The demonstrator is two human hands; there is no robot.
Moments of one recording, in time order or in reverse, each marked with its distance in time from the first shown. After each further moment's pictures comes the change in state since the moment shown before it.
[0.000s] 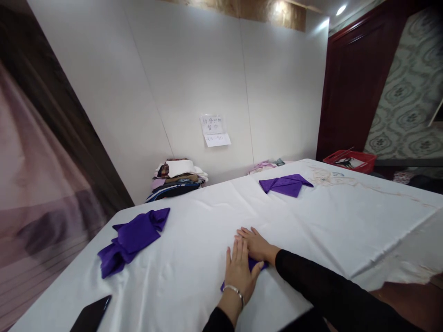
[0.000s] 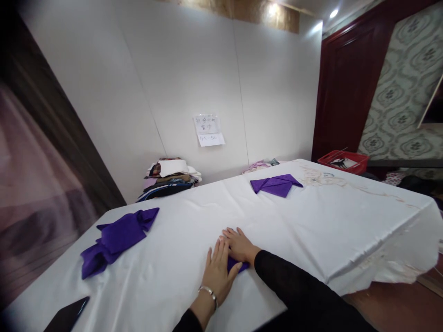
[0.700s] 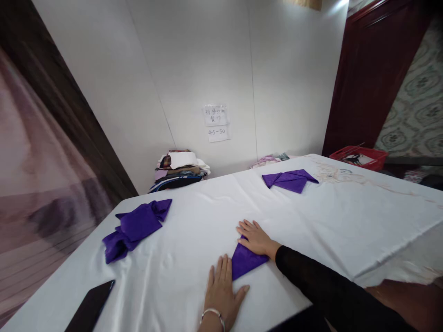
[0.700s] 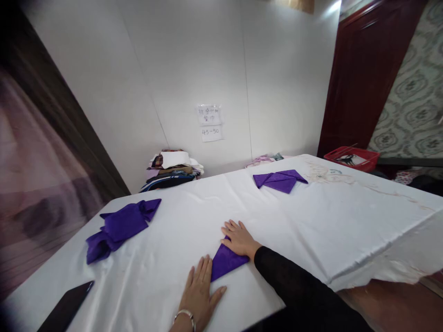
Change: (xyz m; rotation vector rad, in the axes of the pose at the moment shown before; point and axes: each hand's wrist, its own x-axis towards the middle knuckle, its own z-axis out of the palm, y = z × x) left_hand -0.045 -0.027 0.015 0.055 -0.240 -0.112; right_hand 0.002 0.001 0.002 -0.003 0.033 0.079
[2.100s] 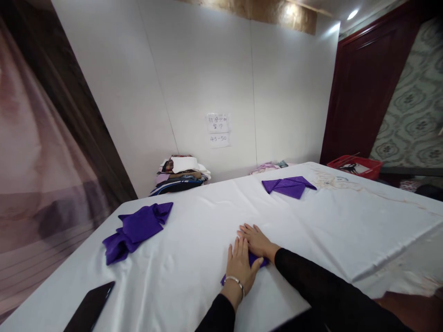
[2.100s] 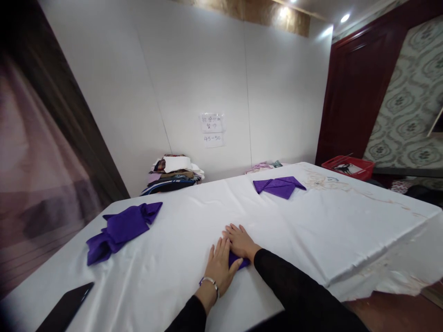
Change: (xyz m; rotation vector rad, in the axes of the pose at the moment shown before) left_hand 0.051 0.042 -0.023 -0.117 0.122 0.072; right_hand 0.004 0.007 0.008 -0.022 -0.014 -0.017
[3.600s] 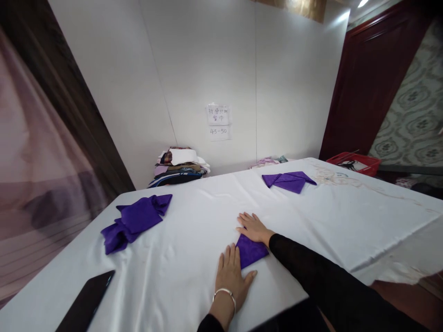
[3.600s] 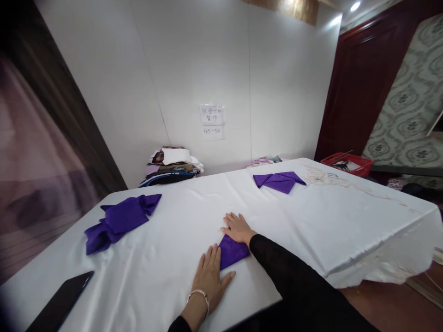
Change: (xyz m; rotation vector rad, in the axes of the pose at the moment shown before) left_hand -0.038 -0.027 0.029 0.062 0.008 -0.021; right_hand 0.020 0.001 -0.007 -0.032 -0.014 0.081
